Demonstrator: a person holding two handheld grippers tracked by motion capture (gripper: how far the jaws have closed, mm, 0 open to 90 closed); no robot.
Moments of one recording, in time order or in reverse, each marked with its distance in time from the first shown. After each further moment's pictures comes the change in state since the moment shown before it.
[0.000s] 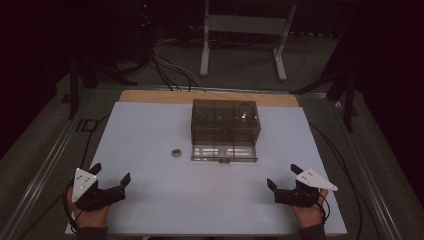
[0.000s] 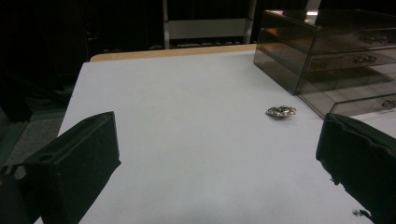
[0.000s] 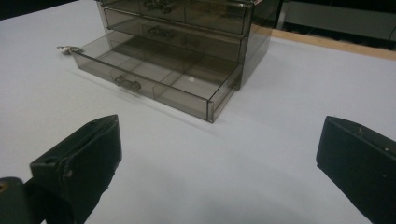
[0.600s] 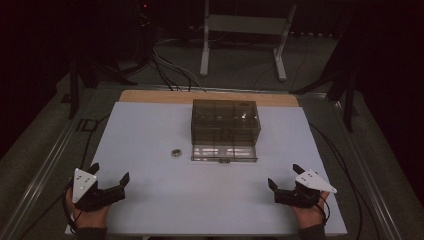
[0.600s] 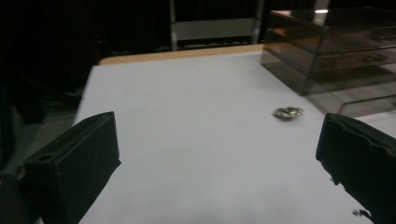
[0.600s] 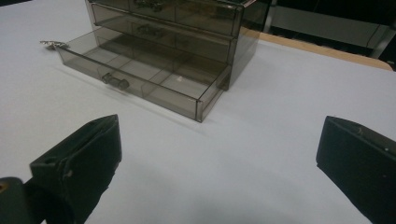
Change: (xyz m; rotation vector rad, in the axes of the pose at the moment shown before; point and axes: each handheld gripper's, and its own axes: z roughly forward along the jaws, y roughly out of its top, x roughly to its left) left arm -0.004 0.006 -0.003 -0.003 0.049 0.037; right arm 0.002 -0.001 -0.002 -0.001 -0.056 -0.029
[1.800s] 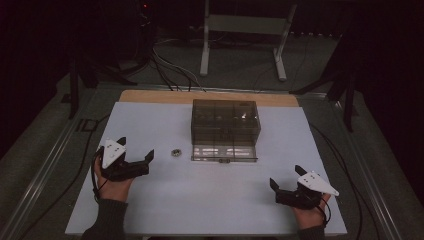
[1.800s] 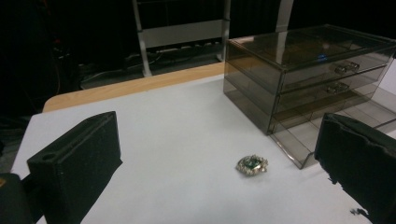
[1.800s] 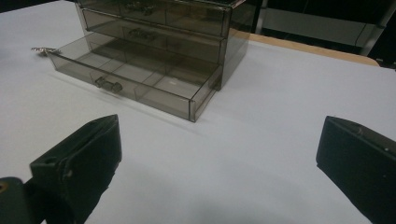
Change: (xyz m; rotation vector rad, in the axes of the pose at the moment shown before) left arm -0.036 0.061 0.062 0.014 -0.140 0.063; right arm 0.000 -0.004 -0.003 -0.017 -0.028 0.029
